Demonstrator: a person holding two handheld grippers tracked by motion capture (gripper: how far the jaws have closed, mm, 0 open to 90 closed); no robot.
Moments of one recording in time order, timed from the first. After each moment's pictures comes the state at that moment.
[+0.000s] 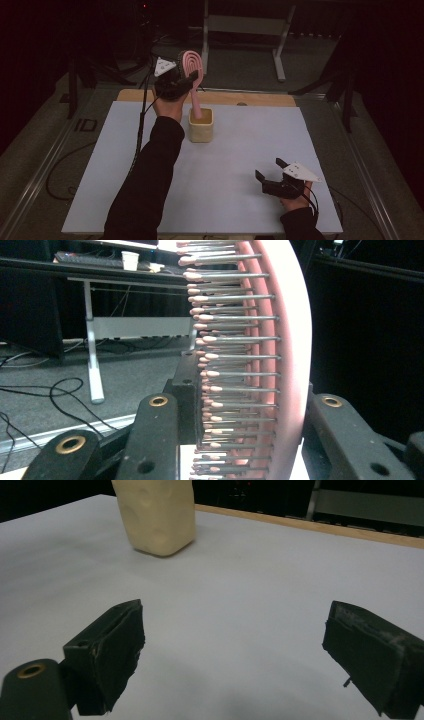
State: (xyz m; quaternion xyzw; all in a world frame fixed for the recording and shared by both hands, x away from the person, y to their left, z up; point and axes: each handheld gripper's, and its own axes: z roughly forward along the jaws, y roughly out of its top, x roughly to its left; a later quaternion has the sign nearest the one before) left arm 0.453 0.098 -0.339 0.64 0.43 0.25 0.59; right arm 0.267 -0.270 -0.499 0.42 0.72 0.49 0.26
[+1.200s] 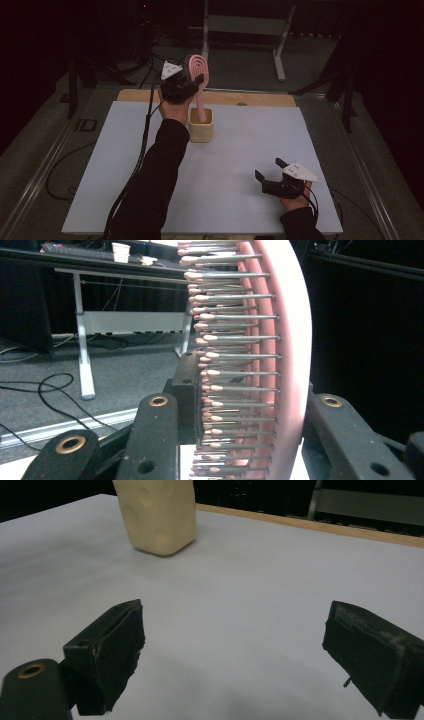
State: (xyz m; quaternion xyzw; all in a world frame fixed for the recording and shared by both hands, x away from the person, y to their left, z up) left arm 0.454 0.085 -0.348 0.65 0.43 0.24 0.59; right arm 0.267 -0.269 -0.500 0.42 0.72 0.50 0.26
